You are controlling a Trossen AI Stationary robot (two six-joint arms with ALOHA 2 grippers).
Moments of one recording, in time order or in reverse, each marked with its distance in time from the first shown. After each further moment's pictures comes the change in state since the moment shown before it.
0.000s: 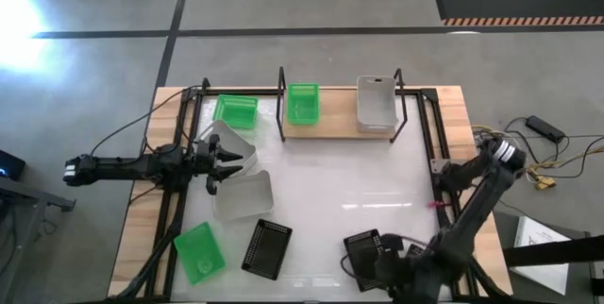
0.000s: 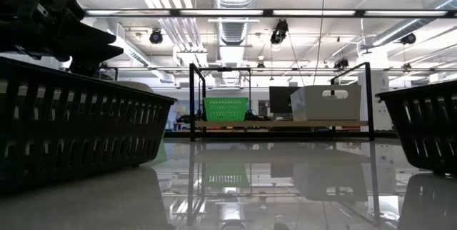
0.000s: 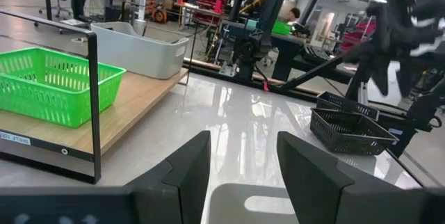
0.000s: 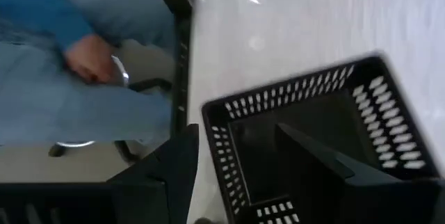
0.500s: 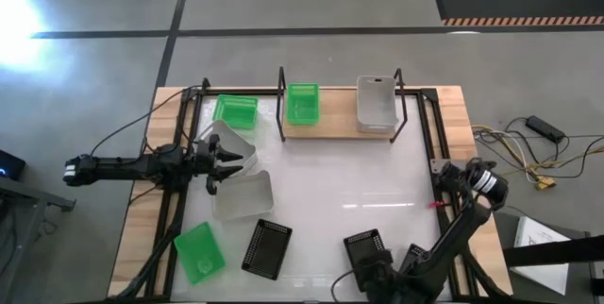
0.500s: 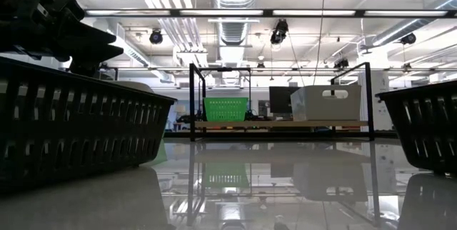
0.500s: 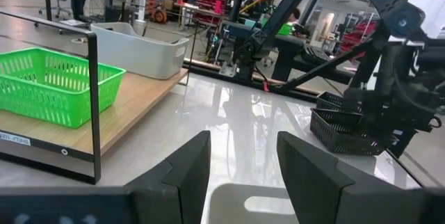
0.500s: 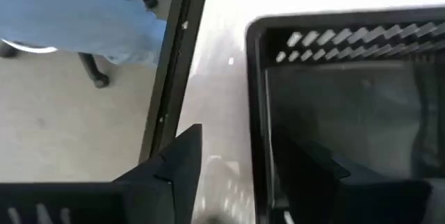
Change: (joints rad) left arm 0.000 0.000 0.000 0.000 0.000 0.000; right arm 0.004 0.270 0.081 -0.015 -0.176 -0.184
